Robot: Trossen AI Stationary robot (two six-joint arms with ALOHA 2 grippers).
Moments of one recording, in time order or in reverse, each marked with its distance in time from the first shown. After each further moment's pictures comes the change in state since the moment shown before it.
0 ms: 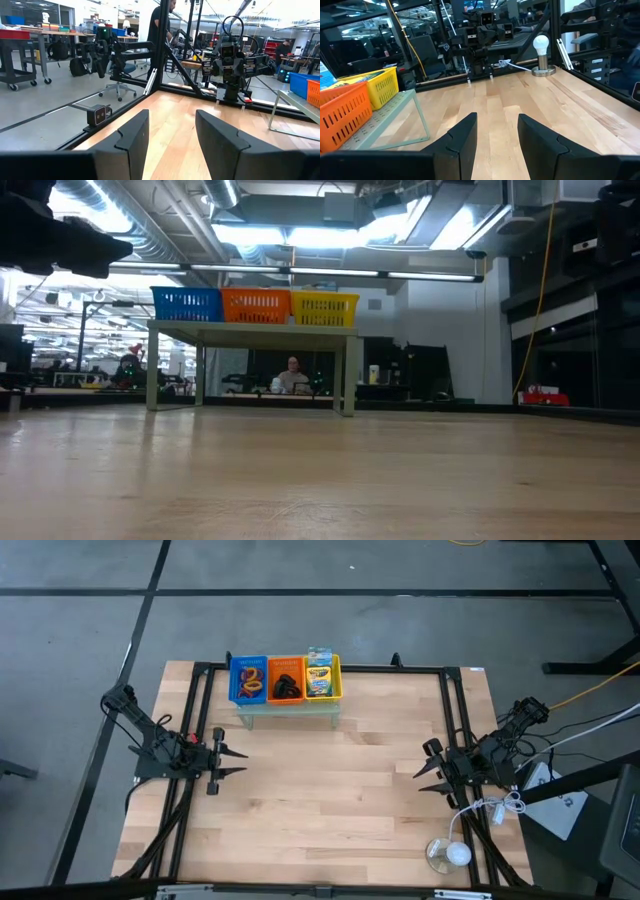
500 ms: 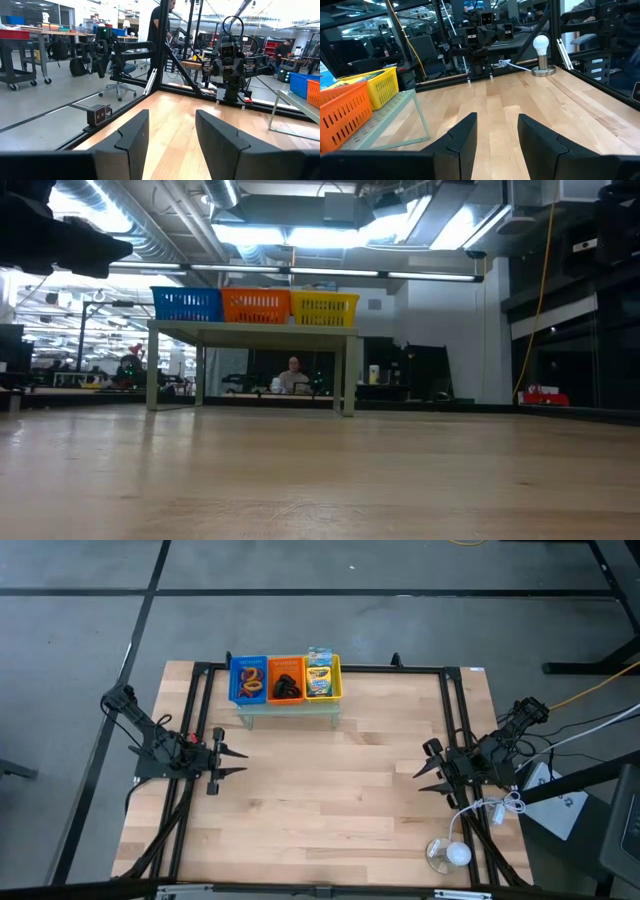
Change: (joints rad) left arm 0.000 0.000 0.000 0.000 0.000 0.000; right arm 0.000 0.000 0.000 0.000 0.000 0.000
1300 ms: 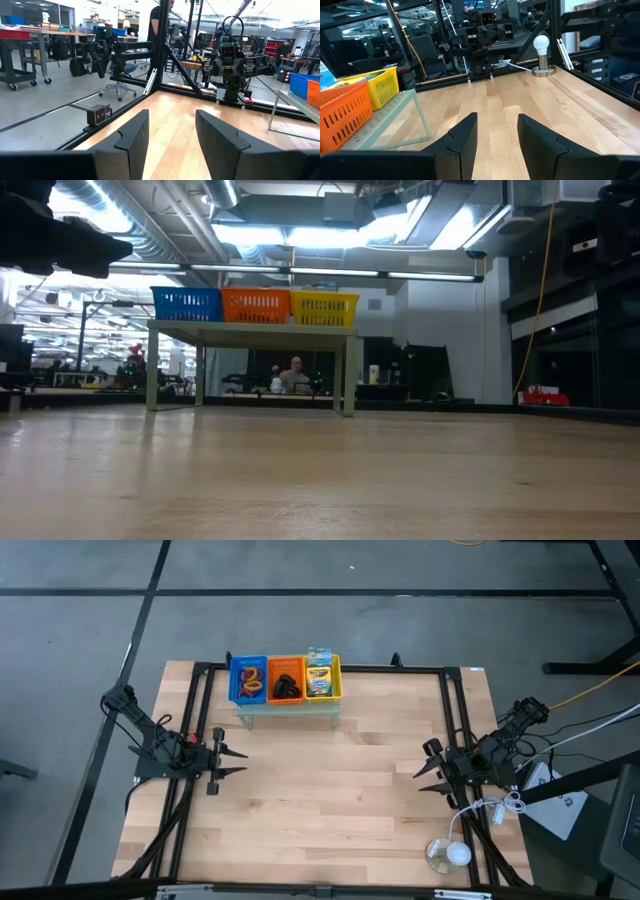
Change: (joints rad) left arm 0.000 0.000 0.000 0.000 -0.001 0.000; right arm 0.000 0.000 0.000 0.000 0.000 0.000
